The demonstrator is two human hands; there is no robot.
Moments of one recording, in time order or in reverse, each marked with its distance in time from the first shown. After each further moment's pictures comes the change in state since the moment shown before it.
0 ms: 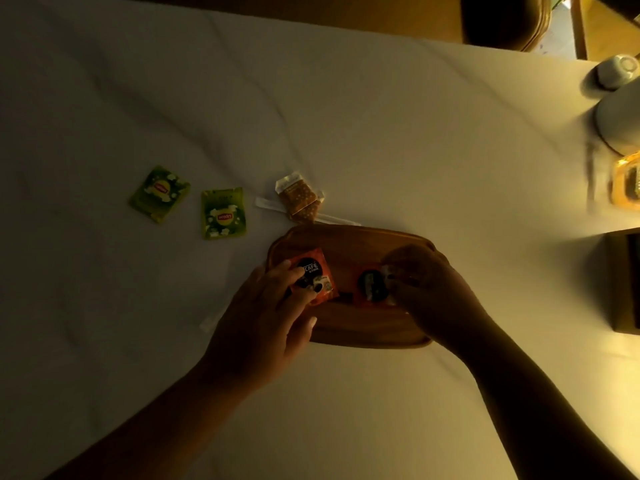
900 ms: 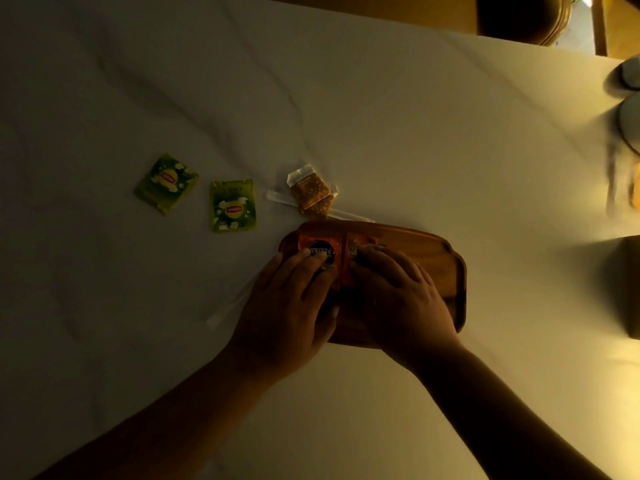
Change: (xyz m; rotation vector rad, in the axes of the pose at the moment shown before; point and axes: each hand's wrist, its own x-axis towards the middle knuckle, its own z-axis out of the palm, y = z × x) left_hand 0.017 0.004 0.021 0.114 0.129 -0.004; right_hand 0.006 0.025 0.054 -0.763 0.128 -0.594
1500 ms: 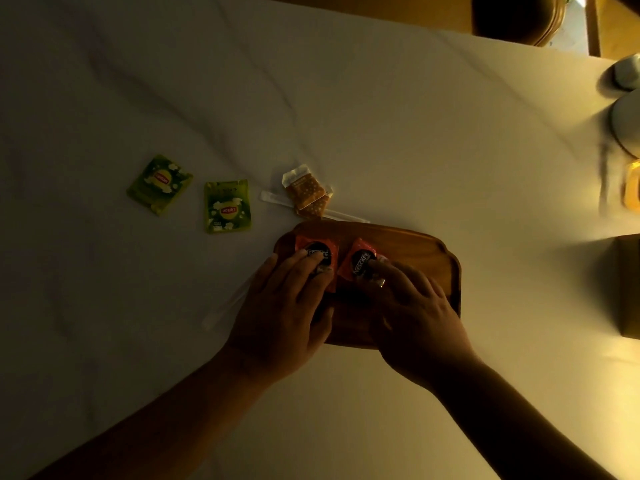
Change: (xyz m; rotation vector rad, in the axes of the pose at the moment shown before) left_hand 0.000 0.001 -0.001 -0.015 -0.008 0.001; right_hand -0.024 0.010 -0.003 -0.133 -0.019 -0.001
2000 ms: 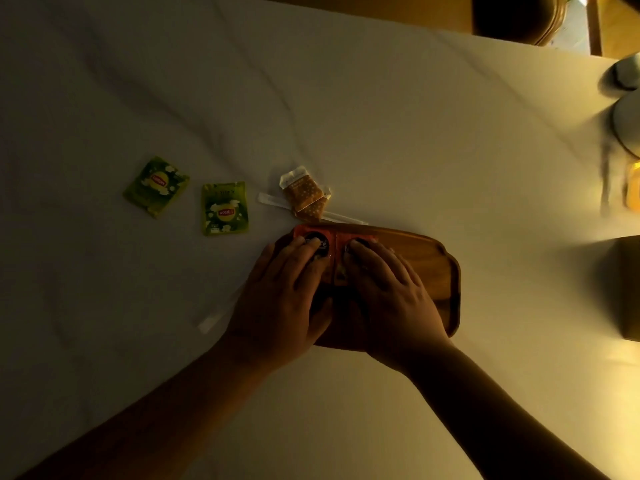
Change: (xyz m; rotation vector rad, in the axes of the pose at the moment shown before) left_hand 0.016 -0.006 0.003 -0.025 0.005 -0.033; right_hand 0.026 -0.008 0.013 0.060 0.033 -0.029
